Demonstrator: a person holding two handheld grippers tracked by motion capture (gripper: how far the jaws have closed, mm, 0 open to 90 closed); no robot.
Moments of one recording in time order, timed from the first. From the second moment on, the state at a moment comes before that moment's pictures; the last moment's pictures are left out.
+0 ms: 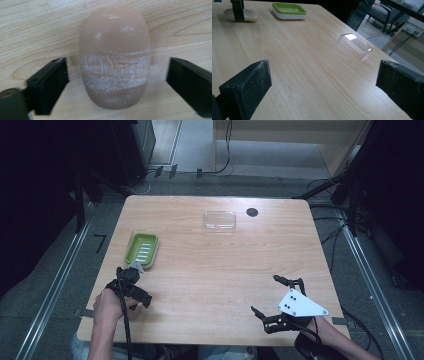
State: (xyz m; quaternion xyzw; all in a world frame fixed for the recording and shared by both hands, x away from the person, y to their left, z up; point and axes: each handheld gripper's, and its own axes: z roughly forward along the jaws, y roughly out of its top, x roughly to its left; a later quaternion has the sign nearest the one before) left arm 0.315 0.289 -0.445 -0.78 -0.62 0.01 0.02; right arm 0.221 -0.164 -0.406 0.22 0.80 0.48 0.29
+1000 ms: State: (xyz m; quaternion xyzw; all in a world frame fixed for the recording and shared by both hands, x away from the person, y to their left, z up) left arm 0.314 0.292 -0.449 -0.78 -0.63 -0.01 0.02; right arm 0.221 -0.163 -0.406 0.22 0.80 0.48 0.29
